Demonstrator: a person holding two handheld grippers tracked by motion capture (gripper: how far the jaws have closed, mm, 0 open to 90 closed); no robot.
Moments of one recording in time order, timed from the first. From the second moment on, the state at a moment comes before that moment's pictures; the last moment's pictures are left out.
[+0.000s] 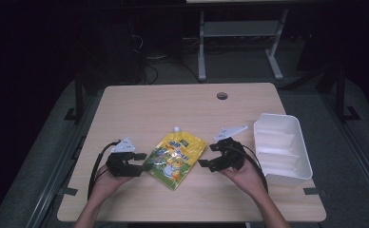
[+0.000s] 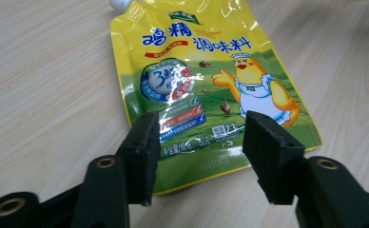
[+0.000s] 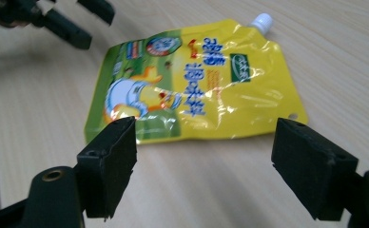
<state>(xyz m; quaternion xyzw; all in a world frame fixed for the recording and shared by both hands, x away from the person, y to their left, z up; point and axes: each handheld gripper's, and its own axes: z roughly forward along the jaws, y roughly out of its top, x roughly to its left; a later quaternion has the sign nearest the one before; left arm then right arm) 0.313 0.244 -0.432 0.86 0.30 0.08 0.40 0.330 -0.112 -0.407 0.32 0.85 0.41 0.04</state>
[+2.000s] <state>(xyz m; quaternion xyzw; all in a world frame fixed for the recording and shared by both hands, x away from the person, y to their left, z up) 0.319 0.229 -0.446 0.88 0.29 0.09 0.37 0.407 -0.082 -0.456 0.43 0.82 0.38 -0.07</state>
